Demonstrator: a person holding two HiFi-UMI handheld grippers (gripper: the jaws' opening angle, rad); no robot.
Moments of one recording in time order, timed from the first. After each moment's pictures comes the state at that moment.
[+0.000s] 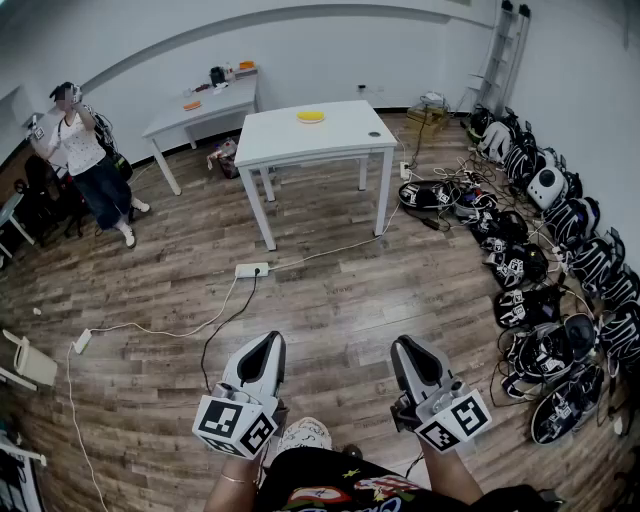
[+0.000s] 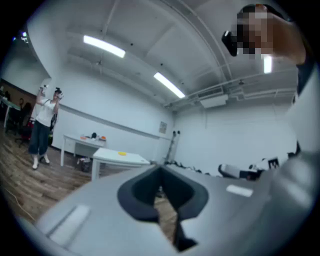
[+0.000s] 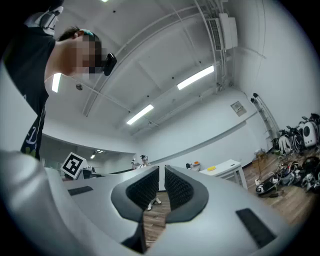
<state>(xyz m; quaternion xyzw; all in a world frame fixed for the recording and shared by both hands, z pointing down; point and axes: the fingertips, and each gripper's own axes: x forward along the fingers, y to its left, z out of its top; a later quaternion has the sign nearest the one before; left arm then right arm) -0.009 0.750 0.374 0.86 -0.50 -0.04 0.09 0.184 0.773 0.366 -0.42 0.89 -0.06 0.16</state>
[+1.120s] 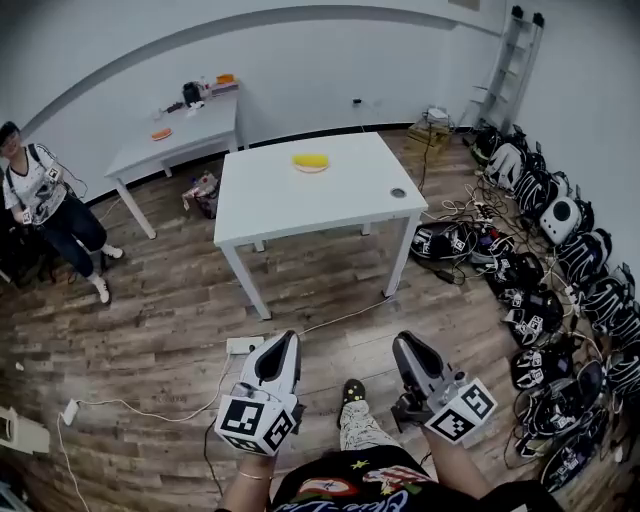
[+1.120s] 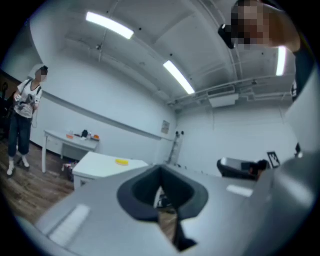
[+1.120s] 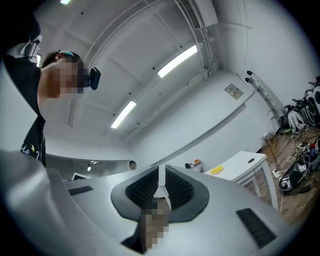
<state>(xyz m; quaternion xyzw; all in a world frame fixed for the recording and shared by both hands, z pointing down) -0.065 0.240 0.378 0.87 -0.48 -0.05 0.08 0.108 0.272 0.356 -0.40 0.88 -0.12 0.21</state>
